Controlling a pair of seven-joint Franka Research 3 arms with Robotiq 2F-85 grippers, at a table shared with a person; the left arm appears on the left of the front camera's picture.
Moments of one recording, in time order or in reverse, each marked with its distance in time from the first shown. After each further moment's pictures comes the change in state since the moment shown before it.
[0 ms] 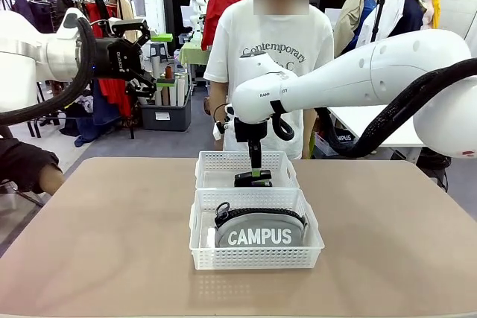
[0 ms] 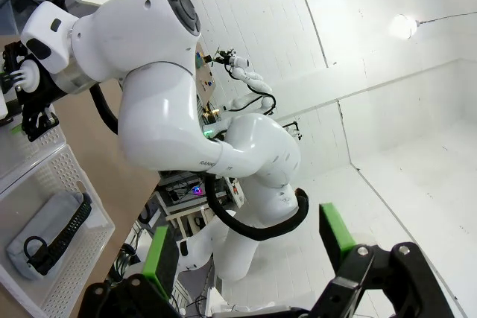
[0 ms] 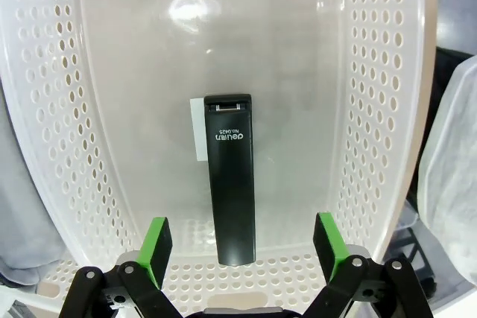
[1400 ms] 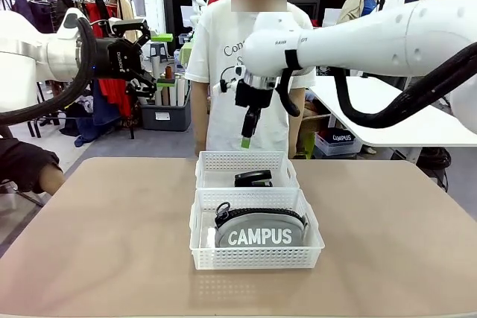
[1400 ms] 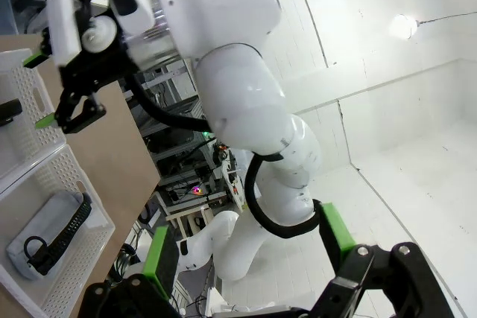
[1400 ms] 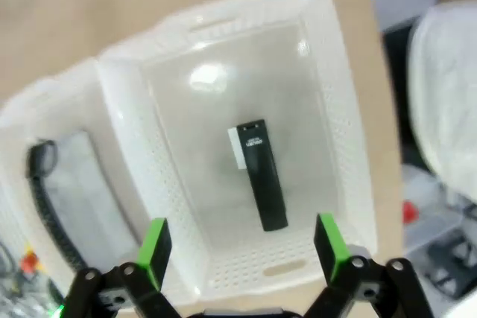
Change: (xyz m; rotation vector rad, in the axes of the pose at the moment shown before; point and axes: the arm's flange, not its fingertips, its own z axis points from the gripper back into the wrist) left arm 0.000 0.000 0.000 0.000 0.000 0.000; right arm -0.017 0.010 0.103 0.064 -0.208 -0.271
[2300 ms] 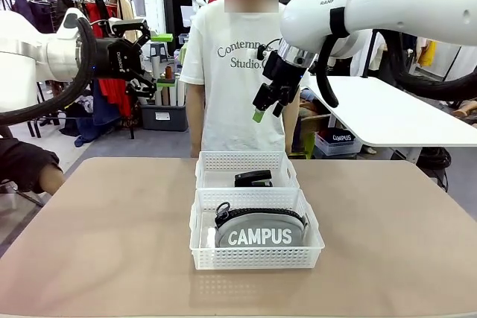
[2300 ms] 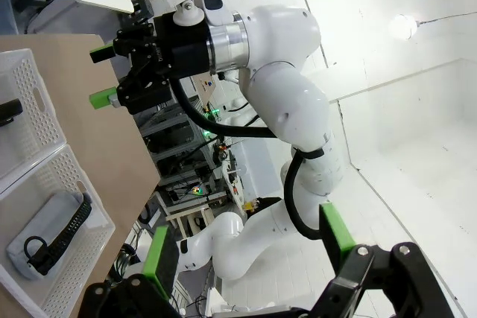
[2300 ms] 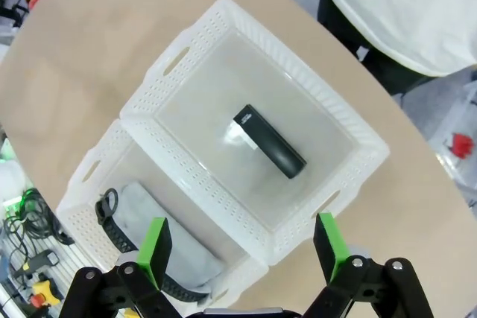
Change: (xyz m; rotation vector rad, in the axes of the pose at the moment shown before) left arm 0.000 0.000 0.000 0.000 0.000 0.000; right arm -0.064 0.011 0.073 0.011 -0.190 -0.481
